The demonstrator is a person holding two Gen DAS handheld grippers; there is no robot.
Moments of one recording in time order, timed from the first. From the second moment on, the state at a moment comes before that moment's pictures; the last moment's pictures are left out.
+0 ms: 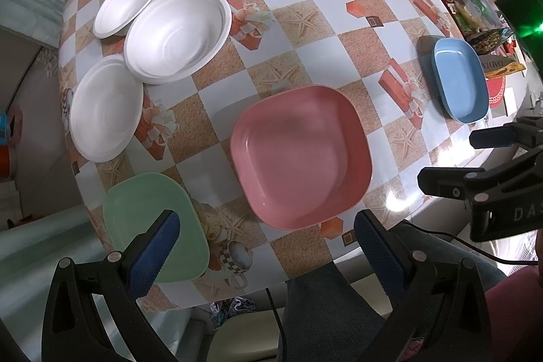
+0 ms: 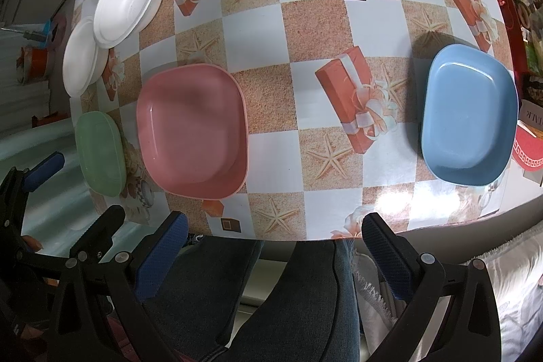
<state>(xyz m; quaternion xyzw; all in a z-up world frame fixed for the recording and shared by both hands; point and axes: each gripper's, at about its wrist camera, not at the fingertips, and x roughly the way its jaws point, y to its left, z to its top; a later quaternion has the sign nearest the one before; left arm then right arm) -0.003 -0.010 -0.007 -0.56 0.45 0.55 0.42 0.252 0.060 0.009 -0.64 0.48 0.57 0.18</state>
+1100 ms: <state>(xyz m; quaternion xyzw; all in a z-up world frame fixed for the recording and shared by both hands) -0.047 -0.031 -0.058 -0.59 0.46 0.57 0.34 0.228 0.046 -0.057 -0.65 0.48 0.55 0.22</state>
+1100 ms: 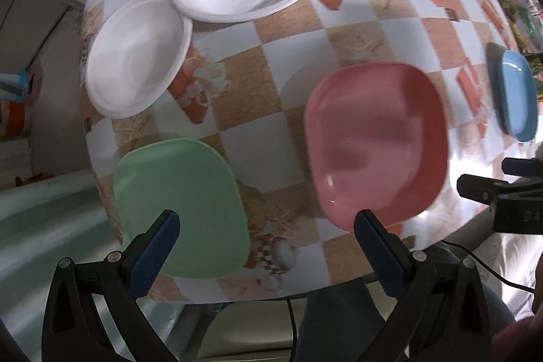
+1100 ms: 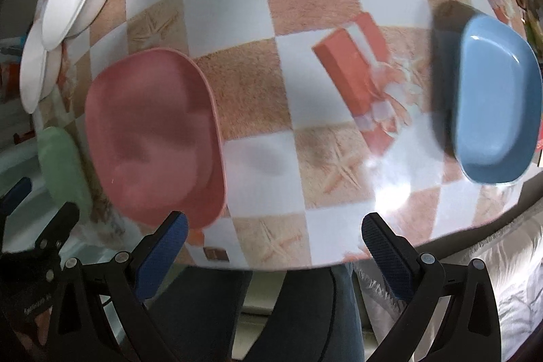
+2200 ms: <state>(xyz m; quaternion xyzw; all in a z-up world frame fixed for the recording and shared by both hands) -0.031 0.010 -0.153 -0.64 0.41 0.57 0.30 0.226 0.065 -0.113 -0.69 0.38 0.56 0.24</state>
